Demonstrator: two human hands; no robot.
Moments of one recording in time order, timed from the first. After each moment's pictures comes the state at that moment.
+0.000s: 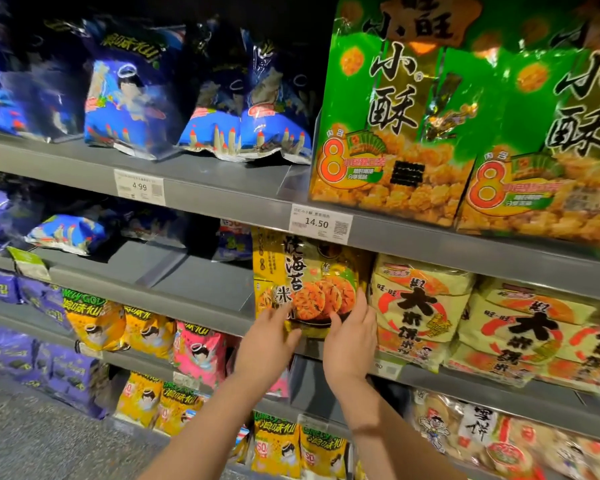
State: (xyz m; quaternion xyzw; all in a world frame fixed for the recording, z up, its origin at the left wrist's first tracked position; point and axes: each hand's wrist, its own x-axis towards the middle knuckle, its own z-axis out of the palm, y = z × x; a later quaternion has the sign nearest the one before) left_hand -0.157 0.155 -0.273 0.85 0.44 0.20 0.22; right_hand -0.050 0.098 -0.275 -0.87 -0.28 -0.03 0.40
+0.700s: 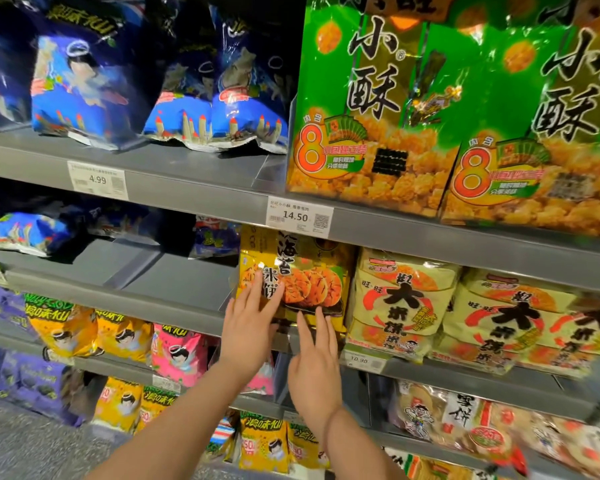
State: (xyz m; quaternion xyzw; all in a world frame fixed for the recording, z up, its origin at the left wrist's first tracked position) left_hand -0.139 0.192 -0.311 0.90 0.38 0.22 0.01; right_hand -0.069 0.073 -0.301 -0.84 -0.47 0.07 0.27
